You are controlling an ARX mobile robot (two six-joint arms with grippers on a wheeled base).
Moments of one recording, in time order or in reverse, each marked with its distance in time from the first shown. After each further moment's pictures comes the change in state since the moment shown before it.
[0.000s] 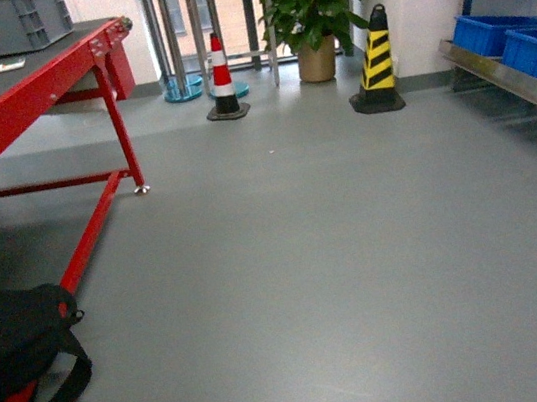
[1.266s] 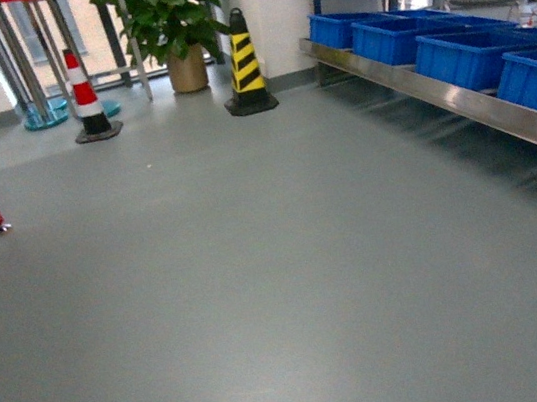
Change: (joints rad) left arm 0.000 -0.002 0.000 -0.001 0.000 0.000; right arm 0.000 -0.004 0.000 -0.002 0.003 0.000
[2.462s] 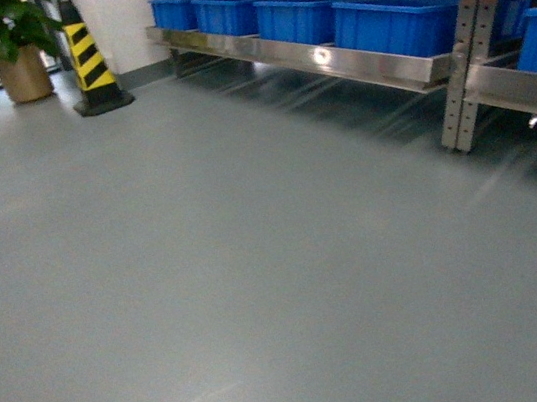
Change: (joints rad) left arm 0.000 -0.002 0.000 0.001 0.000 0.000; right arm 0.000 0.000 0.000 0.000 -0.001 0.000
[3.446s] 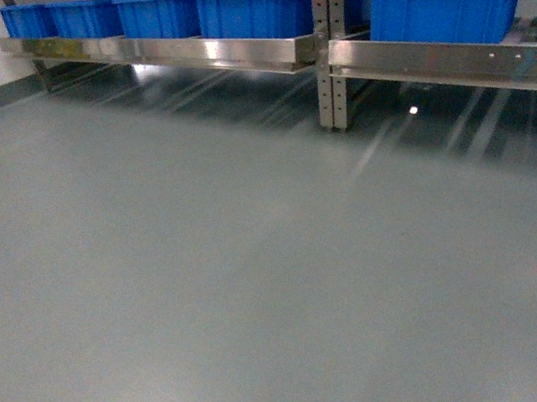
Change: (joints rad) left arm 0.000 0.000 0.000 0.000 0.002 0.000; right arm 0.000 0.000 0.000 0.001 0.000 0.000
